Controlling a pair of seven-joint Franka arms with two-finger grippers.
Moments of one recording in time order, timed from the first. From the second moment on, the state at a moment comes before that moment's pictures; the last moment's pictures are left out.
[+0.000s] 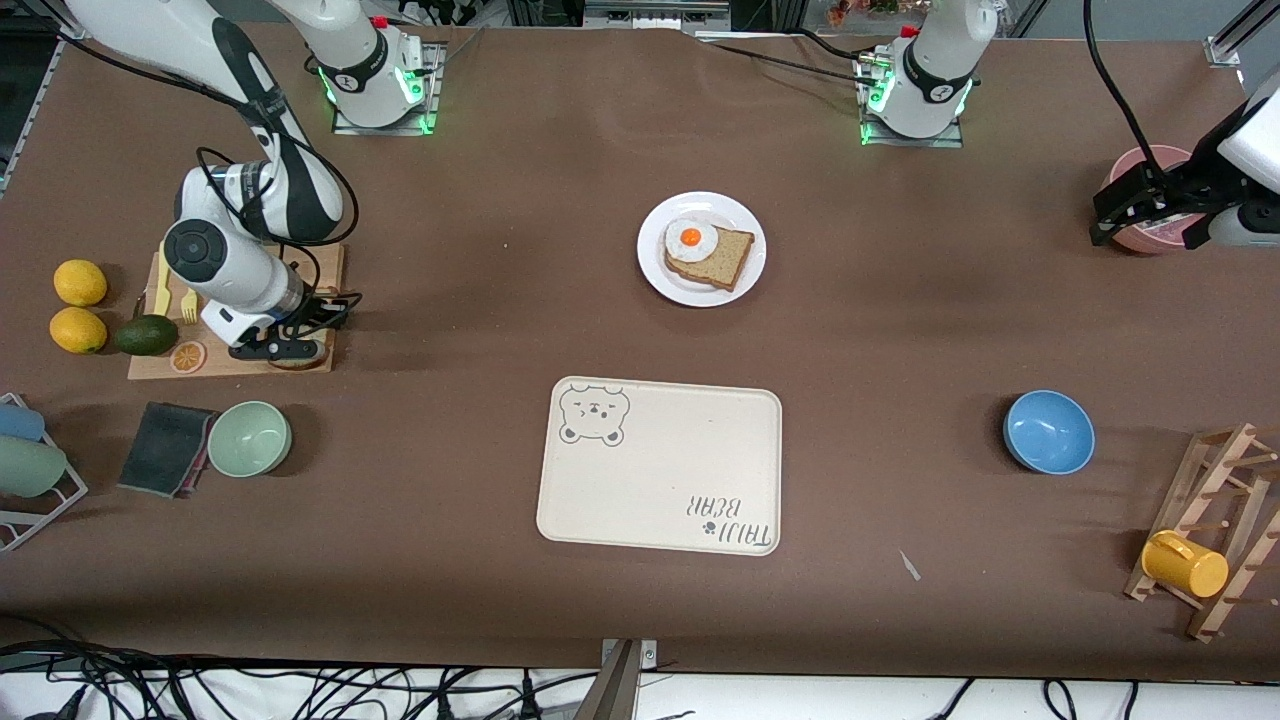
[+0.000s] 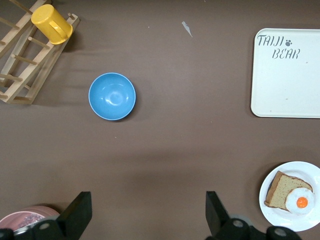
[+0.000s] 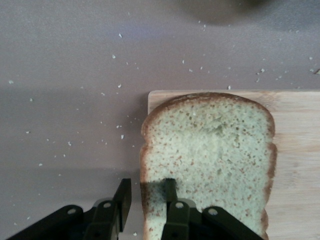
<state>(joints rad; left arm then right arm) 0.09 -0.05 -0.11 -1.63 0.00 1.60 0.01 0.07 0.30 -0.05 -2.32 -0.12 2.49 0.06</state>
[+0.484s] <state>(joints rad) 0.10 -0.05 -0.11 -1.63 0.00 1.60 0.01 0.07 0.29 -0.06 -2.34 -0.12 2.54 0.06</state>
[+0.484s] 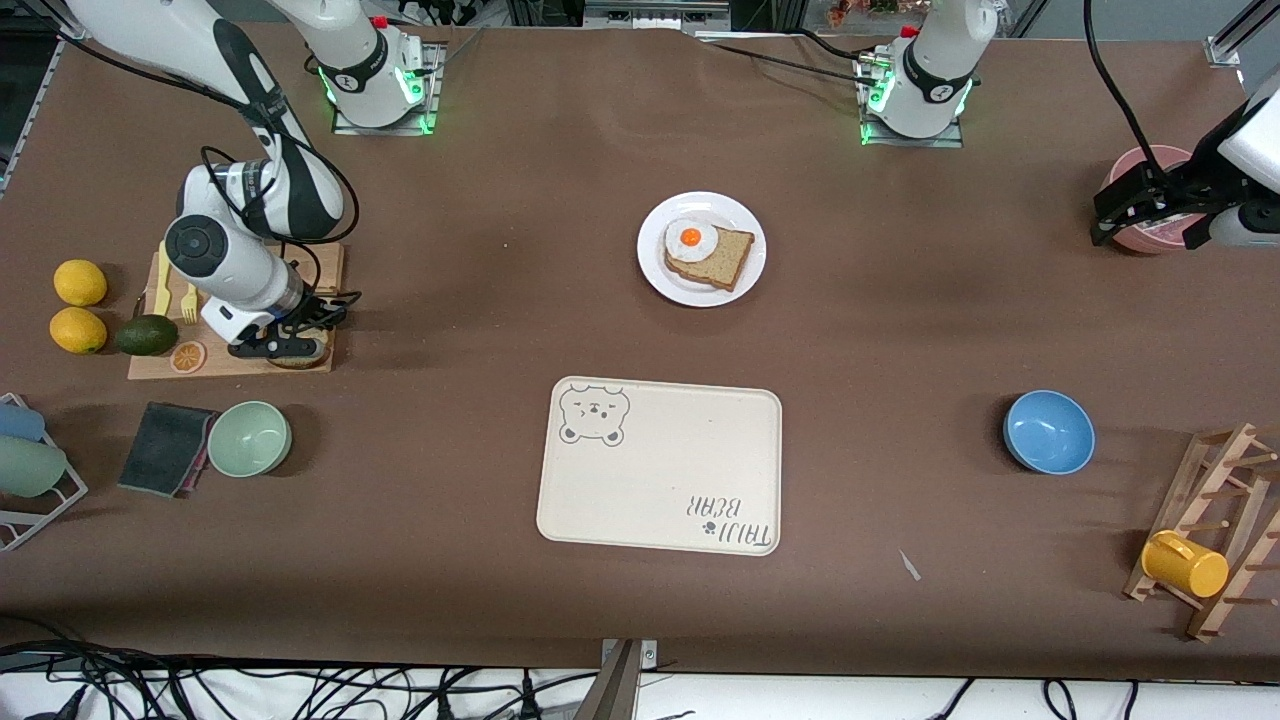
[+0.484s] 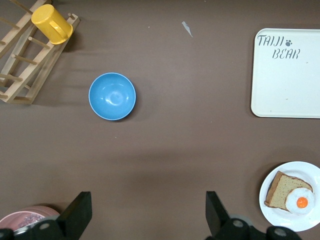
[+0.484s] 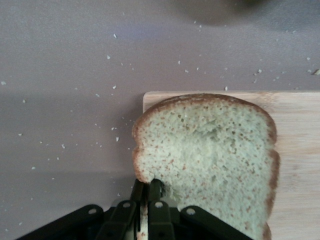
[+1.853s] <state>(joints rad) 0.09 -0.05 -0.11 -1.63 0.00 1.60 0.01 0.18 0.29 0.21 -1.89 -0.12 1.96 0.42</state>
